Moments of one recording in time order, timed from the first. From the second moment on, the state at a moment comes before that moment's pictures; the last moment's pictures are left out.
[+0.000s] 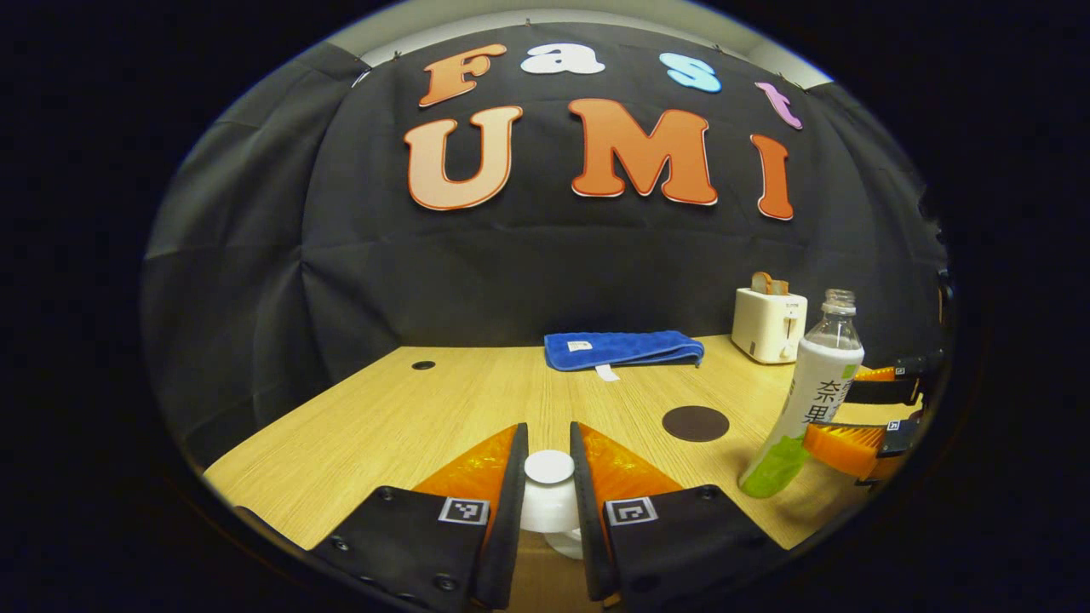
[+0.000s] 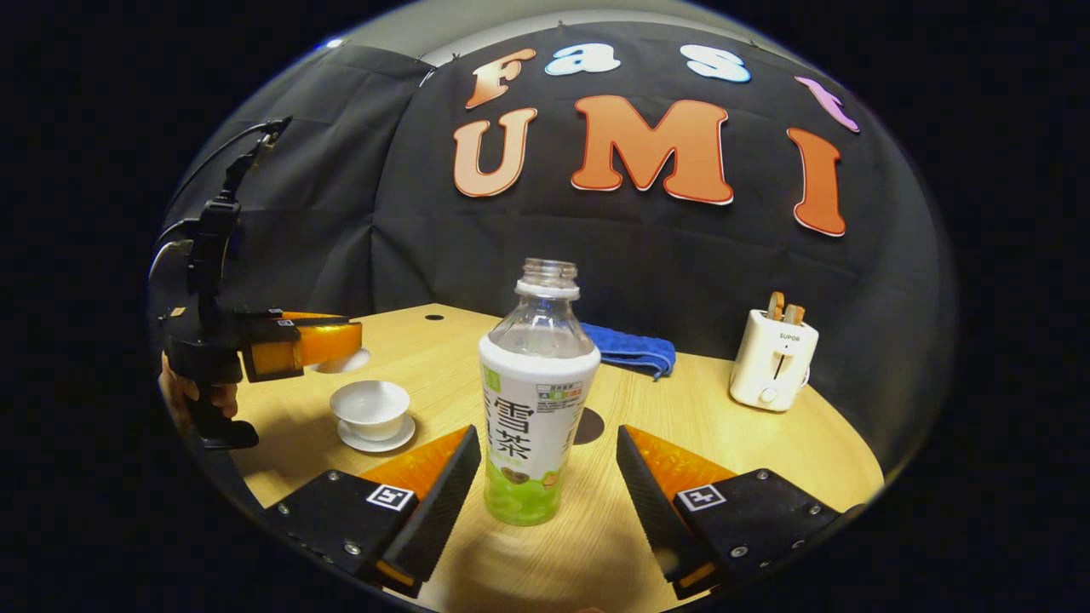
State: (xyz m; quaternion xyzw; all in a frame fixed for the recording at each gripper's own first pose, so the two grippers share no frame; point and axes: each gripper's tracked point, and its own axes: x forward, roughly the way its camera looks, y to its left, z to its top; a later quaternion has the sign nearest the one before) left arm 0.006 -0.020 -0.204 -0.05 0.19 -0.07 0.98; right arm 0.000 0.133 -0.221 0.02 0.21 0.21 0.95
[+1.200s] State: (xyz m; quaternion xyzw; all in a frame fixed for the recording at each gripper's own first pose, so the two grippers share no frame) left arm -0.019 0.063 -0.213 -0.05 0.19 -0.02 0.98; right arm 0.040 0.125 -0.209 -0.23 0.17 0.20 0.94
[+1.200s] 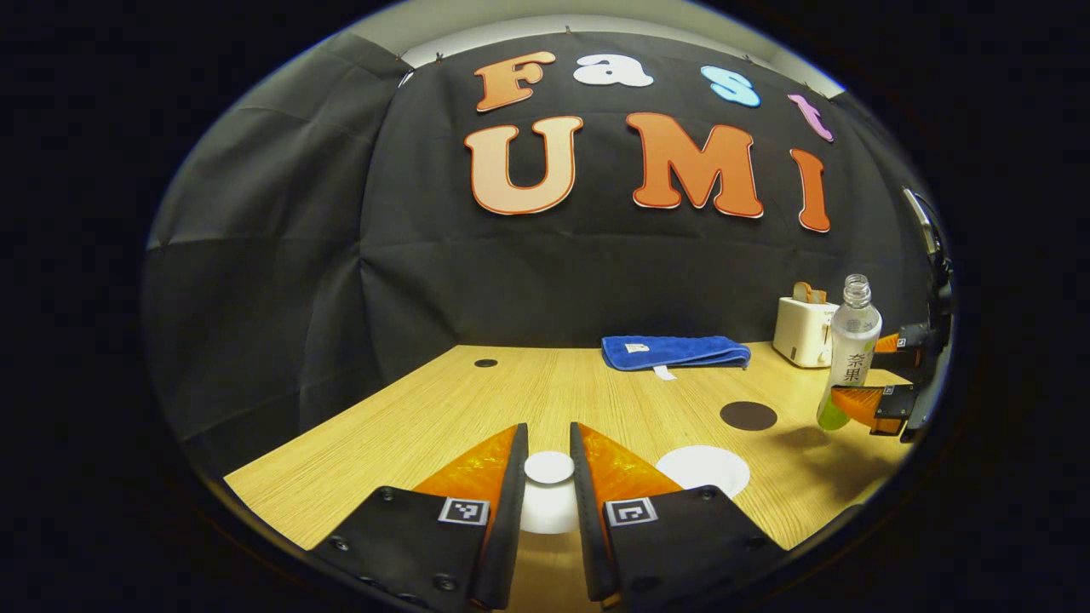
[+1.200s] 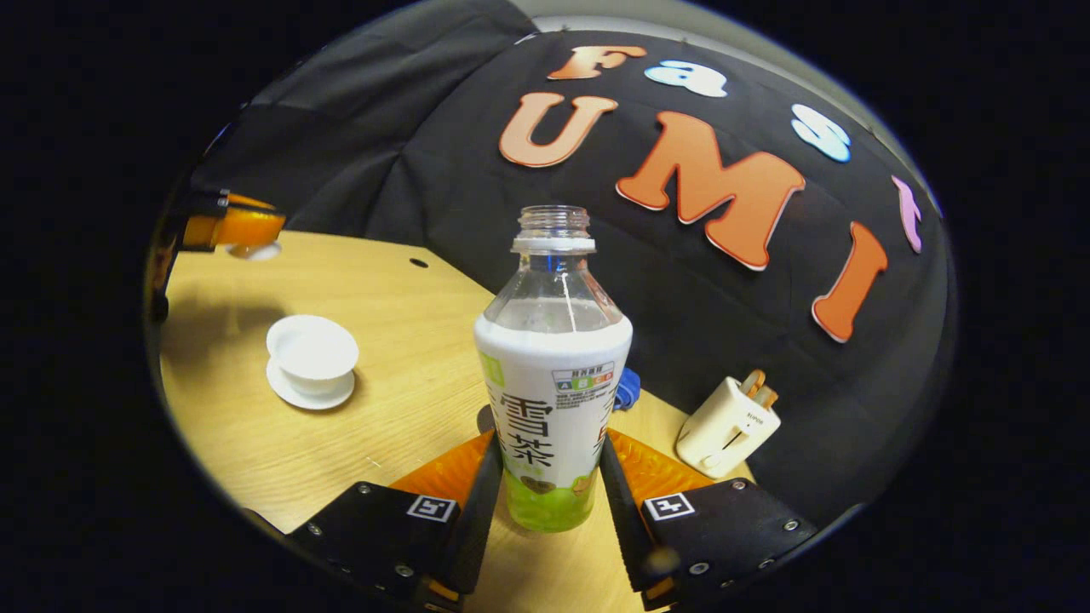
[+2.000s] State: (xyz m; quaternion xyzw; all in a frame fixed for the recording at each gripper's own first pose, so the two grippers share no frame) left arm -0.032 0.085 -0.230 -0.05 0.19 -0.01 0.98; right arm 0.056 0.169 -0.214 -0.53 0.07 0.24 0.81
